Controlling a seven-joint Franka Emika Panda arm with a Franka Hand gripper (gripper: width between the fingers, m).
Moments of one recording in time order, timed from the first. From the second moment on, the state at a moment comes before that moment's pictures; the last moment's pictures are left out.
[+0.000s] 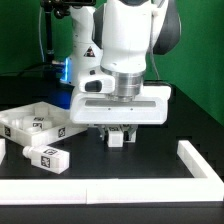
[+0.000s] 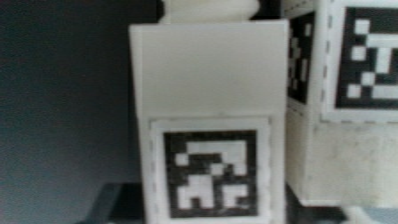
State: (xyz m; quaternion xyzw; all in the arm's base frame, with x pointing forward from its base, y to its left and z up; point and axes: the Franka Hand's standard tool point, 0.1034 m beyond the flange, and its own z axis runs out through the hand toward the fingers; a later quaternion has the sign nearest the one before) arm 0.470 0.018 0.007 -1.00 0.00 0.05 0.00
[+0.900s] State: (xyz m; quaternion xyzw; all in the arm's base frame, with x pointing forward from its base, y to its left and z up) arm 0.490 0.022 0.065 -1.00 -0.01 0.06 0.01
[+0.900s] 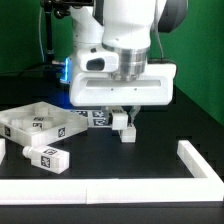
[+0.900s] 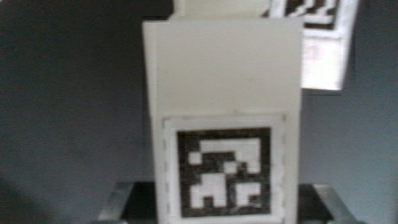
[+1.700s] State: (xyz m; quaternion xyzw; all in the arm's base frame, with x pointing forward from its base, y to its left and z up) arm 0.419 0.157 0.045 -1.00 0.05 0.06 -0.01
